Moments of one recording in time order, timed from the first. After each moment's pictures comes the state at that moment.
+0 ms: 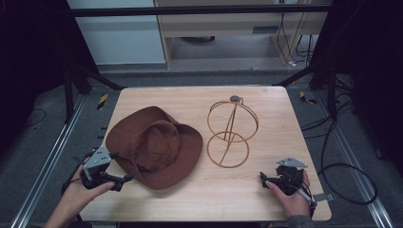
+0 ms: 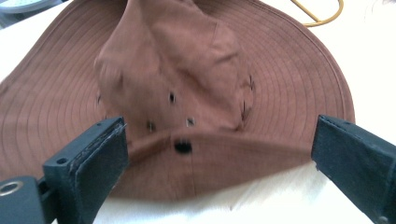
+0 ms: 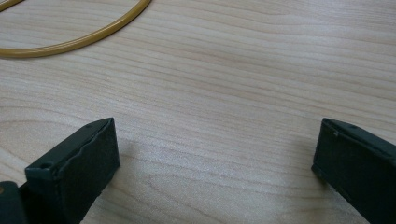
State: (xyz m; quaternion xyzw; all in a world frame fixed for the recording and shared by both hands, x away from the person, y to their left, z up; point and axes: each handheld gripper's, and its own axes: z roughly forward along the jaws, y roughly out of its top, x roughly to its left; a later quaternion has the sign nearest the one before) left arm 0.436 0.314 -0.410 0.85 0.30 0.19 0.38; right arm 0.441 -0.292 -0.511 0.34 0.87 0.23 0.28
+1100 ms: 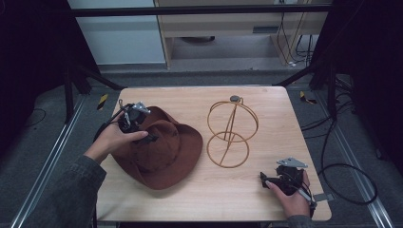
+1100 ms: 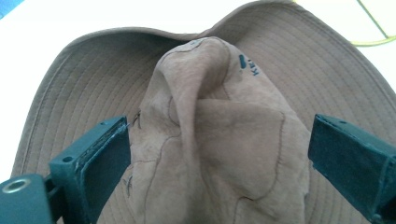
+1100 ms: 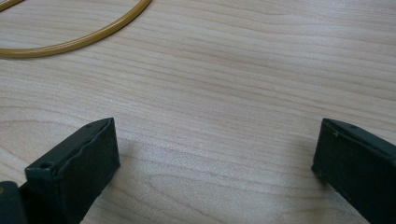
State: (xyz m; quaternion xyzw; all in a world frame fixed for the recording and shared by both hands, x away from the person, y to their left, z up) left arm 0.572 0.240 -0.369 0.91 0.31 0.13 0.25; right arm 0.441 -0.292 -0.511 0.34 0.87 0.23 0.28
